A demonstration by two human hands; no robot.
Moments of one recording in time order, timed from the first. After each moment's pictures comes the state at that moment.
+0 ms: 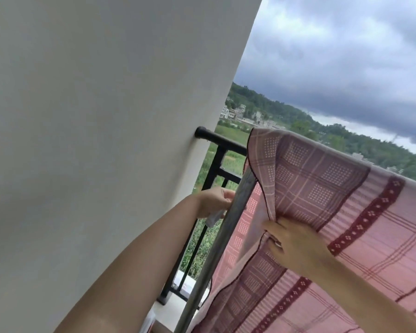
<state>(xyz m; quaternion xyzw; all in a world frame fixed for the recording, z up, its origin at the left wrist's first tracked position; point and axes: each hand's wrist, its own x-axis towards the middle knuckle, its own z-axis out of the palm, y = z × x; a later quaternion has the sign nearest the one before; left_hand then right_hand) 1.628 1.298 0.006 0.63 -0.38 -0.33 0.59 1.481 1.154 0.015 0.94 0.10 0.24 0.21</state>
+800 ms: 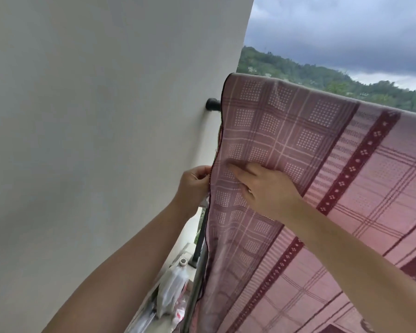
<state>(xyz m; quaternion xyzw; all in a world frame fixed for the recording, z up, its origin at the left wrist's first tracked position) 1.560 1.322 -0.035 0.57 -0.19 -0.02 0.80 1.495 1.184 0.015 0.91 0.22 0.33 0.15</state>
